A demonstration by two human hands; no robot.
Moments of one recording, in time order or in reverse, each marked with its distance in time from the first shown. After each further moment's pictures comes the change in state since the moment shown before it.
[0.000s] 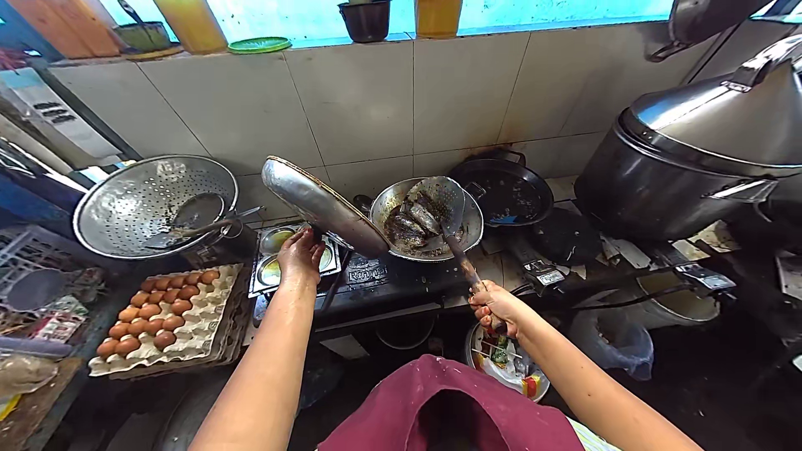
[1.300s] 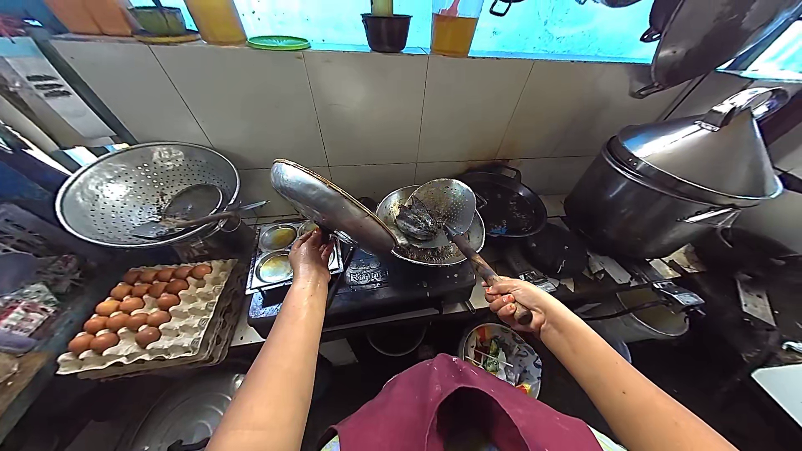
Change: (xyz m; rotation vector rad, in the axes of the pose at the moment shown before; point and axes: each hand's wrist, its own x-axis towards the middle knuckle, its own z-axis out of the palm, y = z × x) left_hand 0.021 -0.008 -0.014 -0.142 0.010 -0.053; right_hand -0.036 -0.035 0.006 0.262 -0.138 0.064
